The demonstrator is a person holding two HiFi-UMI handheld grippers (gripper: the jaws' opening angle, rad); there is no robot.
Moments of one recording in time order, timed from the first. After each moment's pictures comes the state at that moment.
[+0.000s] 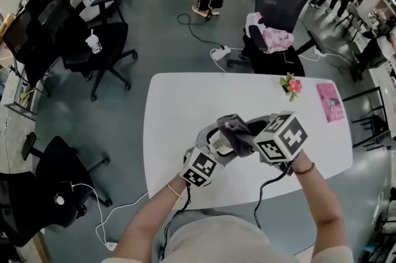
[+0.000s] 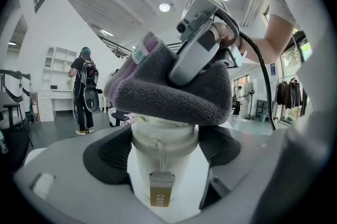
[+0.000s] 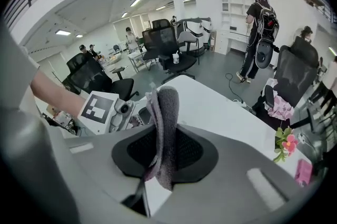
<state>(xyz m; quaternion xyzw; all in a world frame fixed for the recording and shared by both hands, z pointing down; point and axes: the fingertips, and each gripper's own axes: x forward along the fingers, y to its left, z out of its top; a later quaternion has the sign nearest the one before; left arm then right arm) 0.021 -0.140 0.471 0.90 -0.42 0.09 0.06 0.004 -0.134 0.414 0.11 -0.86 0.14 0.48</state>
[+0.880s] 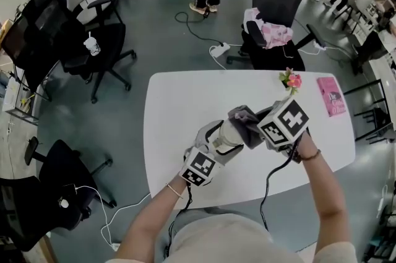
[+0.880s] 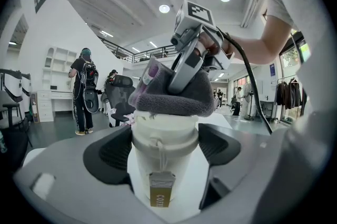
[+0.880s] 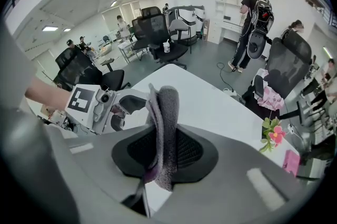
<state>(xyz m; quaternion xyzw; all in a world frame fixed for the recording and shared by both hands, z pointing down) 0.017 -0.140 0.469 0.90 -0.42 0.08 0.06 0.032 -0.170 0.424 0.14 -0.82 0.15 0.53</state>
